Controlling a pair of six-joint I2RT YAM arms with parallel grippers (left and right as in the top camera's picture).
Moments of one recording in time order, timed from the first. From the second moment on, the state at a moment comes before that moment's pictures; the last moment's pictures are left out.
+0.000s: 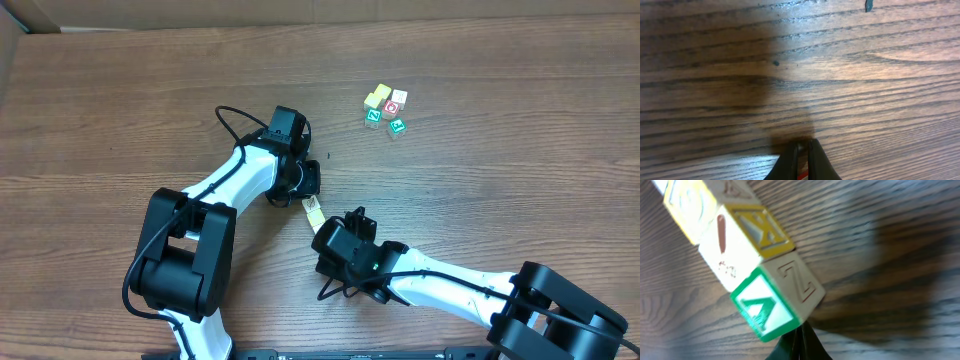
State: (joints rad) left arm -0.33 1.93 1.17 -0.60 0.23 -0.35; right arm 1.01 1.68 0.80 -0.22 0.01 1.35
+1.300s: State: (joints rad) left arm -0.31 1.99 1.35 -0.86 0.07 -0.40; right arm 1.04 1.71 0.84 -0.33 0.04 1.27
